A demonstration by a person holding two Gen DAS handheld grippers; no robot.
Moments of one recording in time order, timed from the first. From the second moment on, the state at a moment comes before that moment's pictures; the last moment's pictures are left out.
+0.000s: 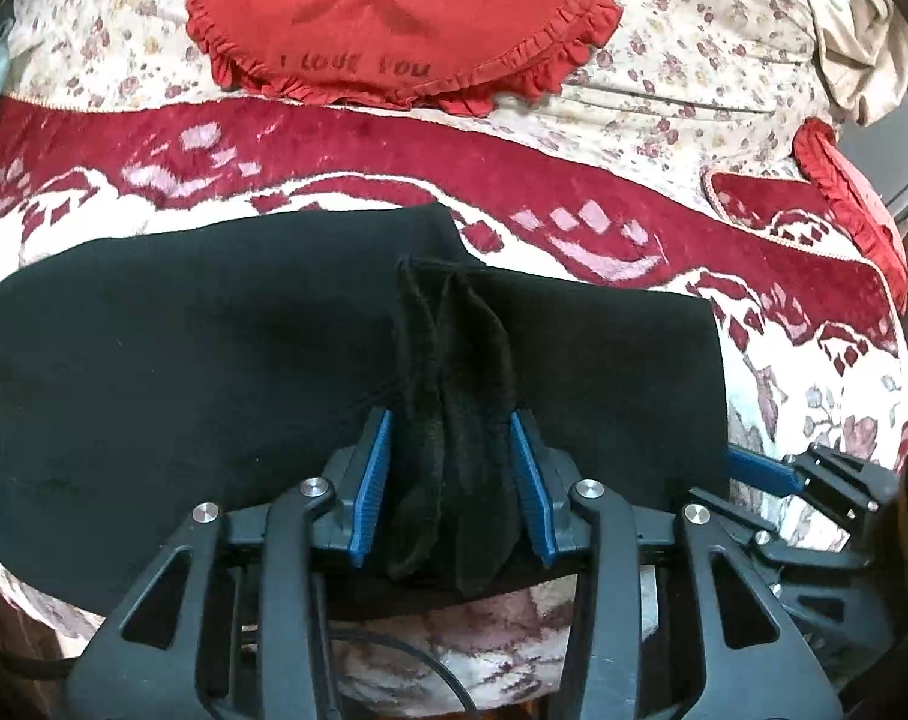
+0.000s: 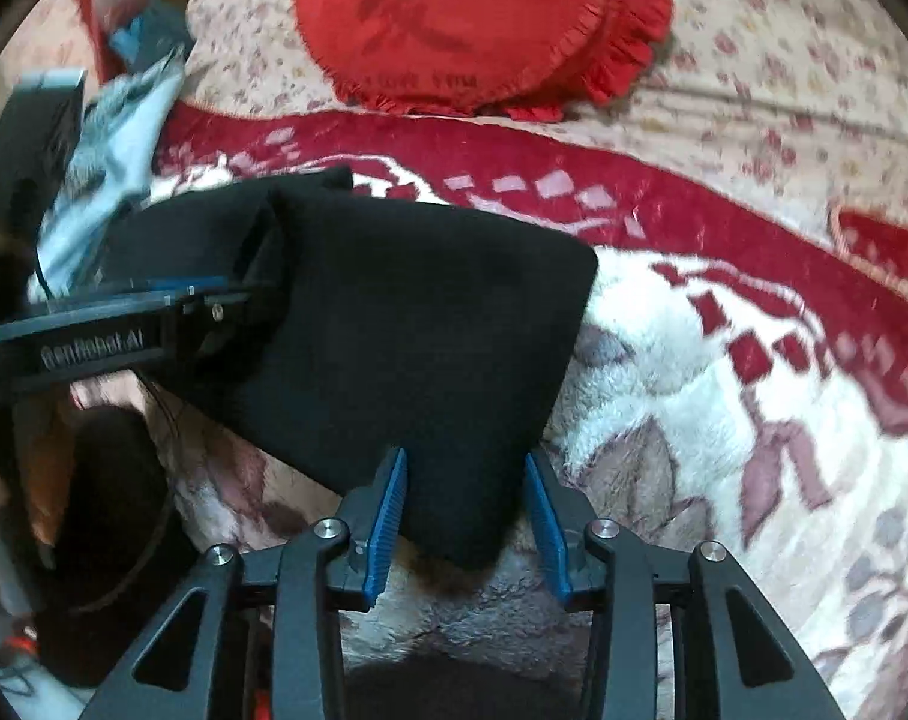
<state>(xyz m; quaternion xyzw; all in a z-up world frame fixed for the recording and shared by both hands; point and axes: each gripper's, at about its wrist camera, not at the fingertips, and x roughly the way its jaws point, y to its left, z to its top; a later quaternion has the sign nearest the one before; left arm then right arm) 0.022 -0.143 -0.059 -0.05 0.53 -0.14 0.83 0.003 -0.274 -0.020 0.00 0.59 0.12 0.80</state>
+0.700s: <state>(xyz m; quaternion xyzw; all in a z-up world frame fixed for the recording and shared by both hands) -0.003 -0.079 -0.019 -0.09 0.51 -0.10 0.85 0.044 -0.208 -0.007 -0.01 0.55 0.14 0.82</state>
